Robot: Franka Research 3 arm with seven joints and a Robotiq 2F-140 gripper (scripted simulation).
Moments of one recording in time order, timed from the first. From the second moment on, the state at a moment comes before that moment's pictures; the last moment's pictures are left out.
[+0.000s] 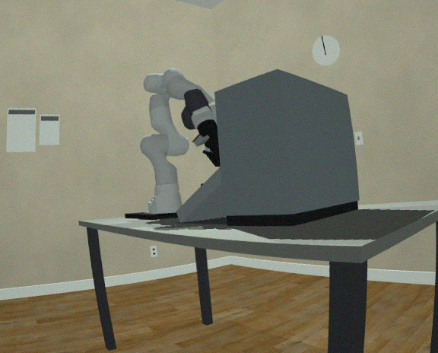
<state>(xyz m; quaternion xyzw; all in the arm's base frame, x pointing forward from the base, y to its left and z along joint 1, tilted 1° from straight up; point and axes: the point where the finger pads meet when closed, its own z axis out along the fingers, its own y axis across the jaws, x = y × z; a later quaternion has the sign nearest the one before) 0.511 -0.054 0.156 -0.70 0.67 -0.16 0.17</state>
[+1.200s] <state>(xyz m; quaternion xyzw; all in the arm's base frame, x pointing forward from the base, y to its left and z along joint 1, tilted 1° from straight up) 0.510 -0.047 0.134 -0.69 0.68 -0.16 0.17</state>
